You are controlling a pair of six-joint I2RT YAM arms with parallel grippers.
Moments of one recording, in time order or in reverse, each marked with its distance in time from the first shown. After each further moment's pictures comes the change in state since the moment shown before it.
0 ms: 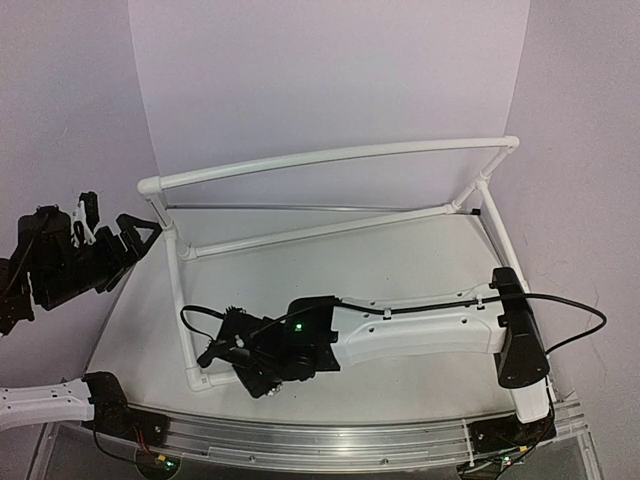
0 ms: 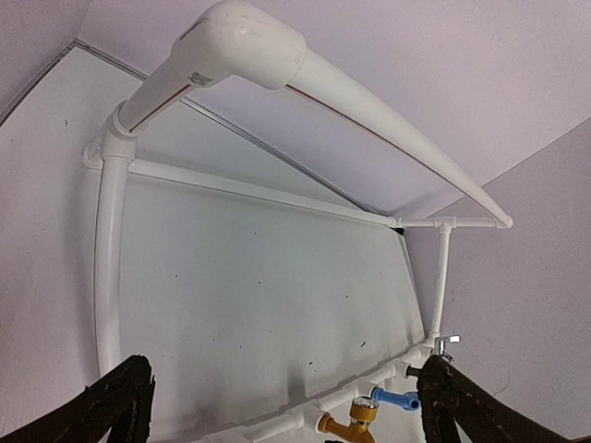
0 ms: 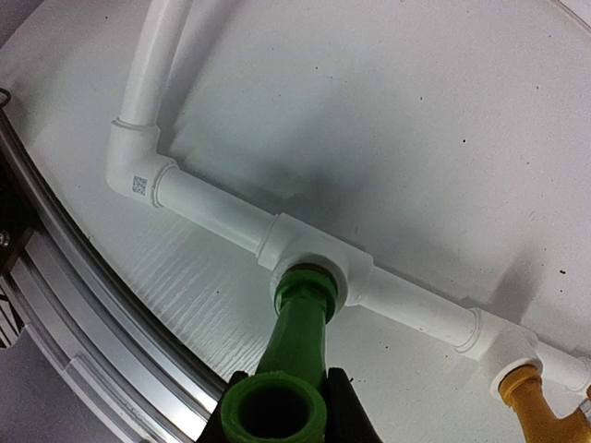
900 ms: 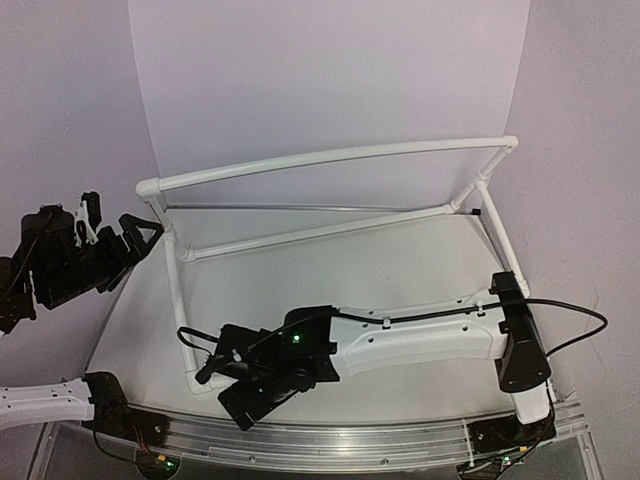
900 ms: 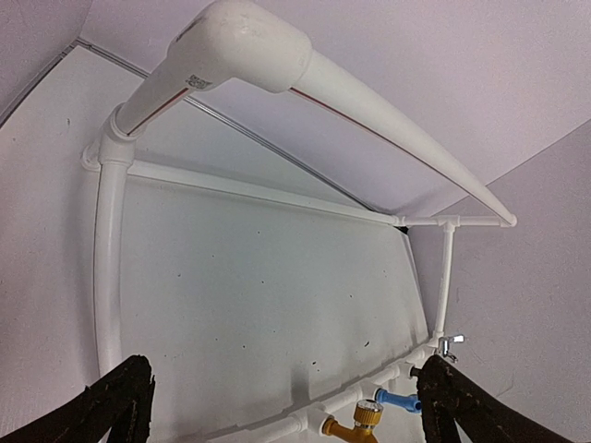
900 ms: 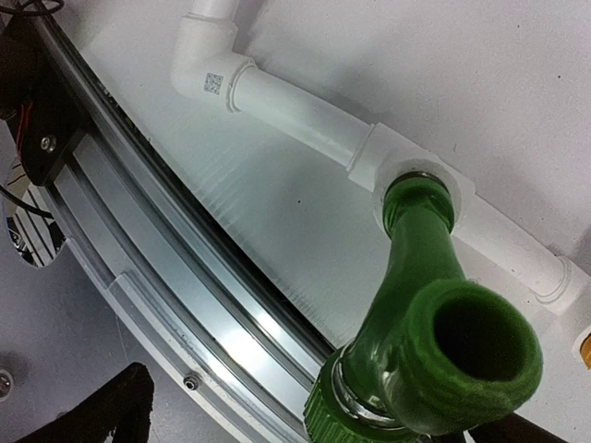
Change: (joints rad) left arm 0.000 0.013 0.000 0.000 -0.004 -0.001; right arm 0.025 0.002 0.000 -0.044 -0.201 0.021
